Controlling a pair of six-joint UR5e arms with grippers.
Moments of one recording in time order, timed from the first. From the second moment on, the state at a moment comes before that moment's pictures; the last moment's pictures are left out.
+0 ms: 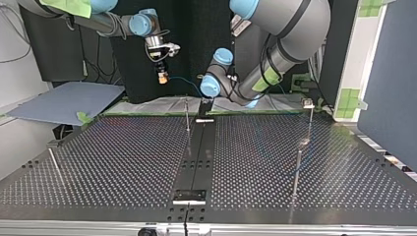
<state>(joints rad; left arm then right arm) -0.51 -2.47 -1.45 -2.98 -1.64 -1.84 2.01 -0.65 2.01 -1.31 1.46 1.65</state>
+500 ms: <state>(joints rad) -0.50 -2.47 -1.45 -2.97 -1.53 -1.89 1.98 -0.65 2.01 -1.28 1.51 1.62</state>
